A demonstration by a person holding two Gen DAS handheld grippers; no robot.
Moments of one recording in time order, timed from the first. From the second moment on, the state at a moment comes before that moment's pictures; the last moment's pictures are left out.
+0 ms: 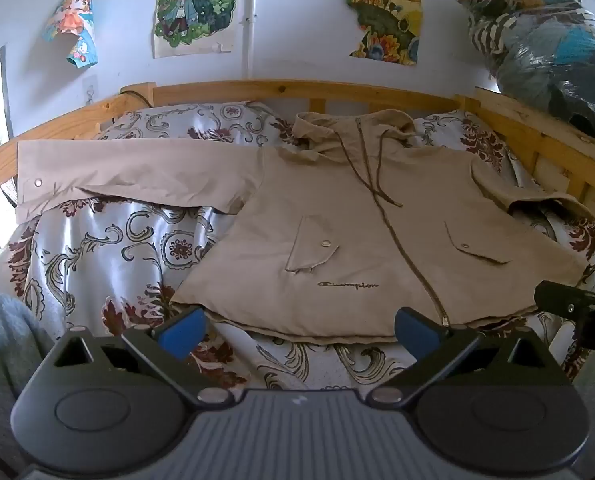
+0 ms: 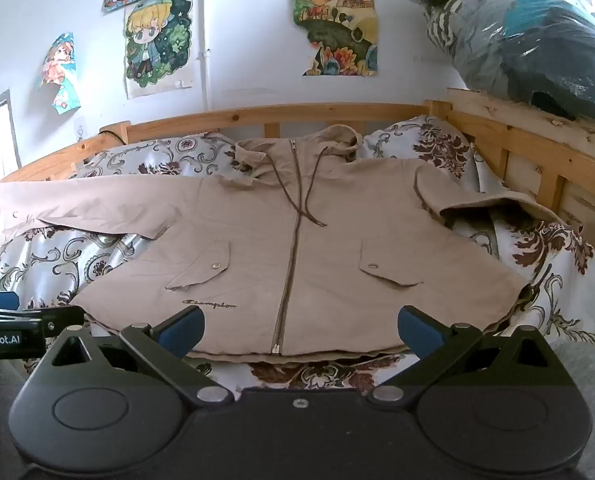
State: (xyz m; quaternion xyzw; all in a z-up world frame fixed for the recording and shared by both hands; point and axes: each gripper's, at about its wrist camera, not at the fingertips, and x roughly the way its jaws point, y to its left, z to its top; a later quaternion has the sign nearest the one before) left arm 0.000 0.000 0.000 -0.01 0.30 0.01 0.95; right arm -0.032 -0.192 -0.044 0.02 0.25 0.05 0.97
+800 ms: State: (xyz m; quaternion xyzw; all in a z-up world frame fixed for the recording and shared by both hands) left arm 0.000 0.001 -0.001 -0.02 0.31 0.01 0.95; right arm -0.032 -0.192 -0.044 0.02 0.26 0.05 0.97
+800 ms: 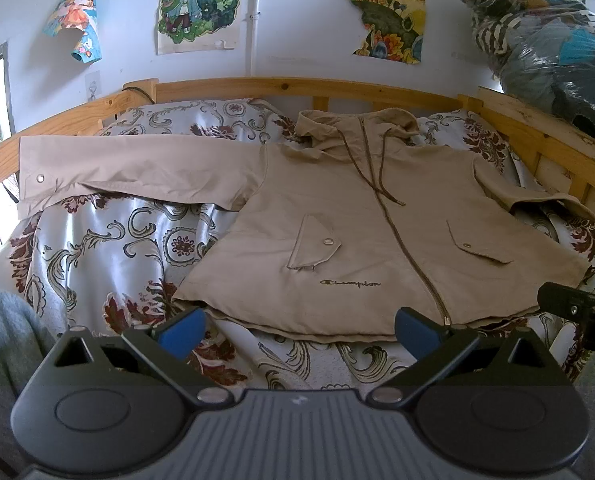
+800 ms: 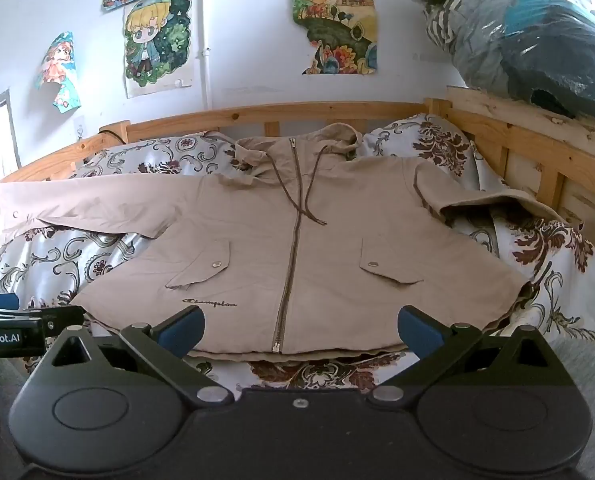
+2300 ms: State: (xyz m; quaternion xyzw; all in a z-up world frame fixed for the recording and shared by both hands) left arm -0.001 0.005 -0.004 -0.02 0.31 0.01 0.95; right arm -0.032 -0.192 -0.045 0.02 0.26 0.05 0.96
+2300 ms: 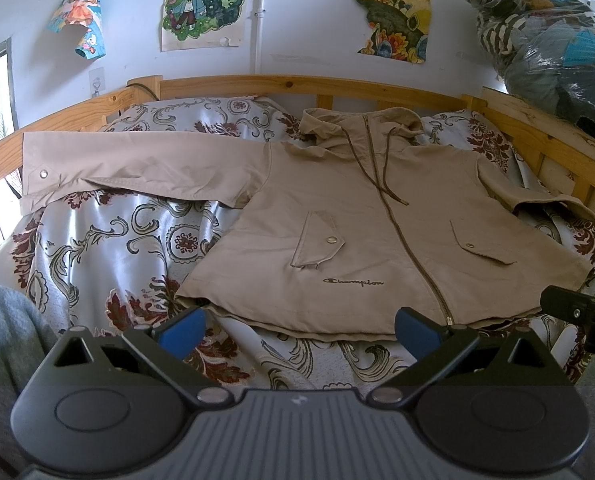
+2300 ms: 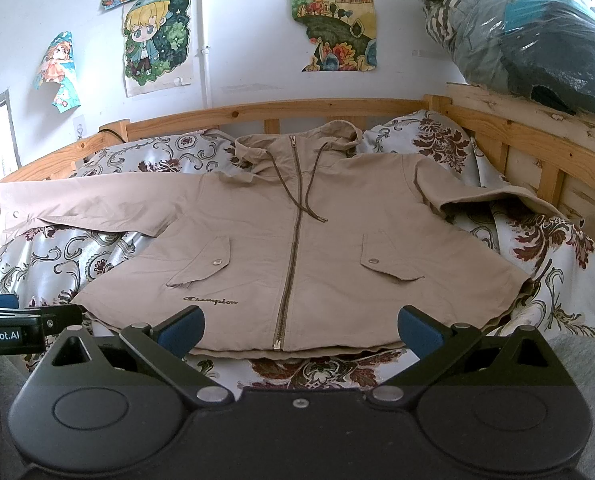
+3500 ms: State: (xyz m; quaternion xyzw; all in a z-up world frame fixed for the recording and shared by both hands) left arm 0.023 0.011 -0.012 -0.02 0.37 0.00 0.93; right arm -0.017 -0.194 -0.043 0.03 0.30 0.03 0.95
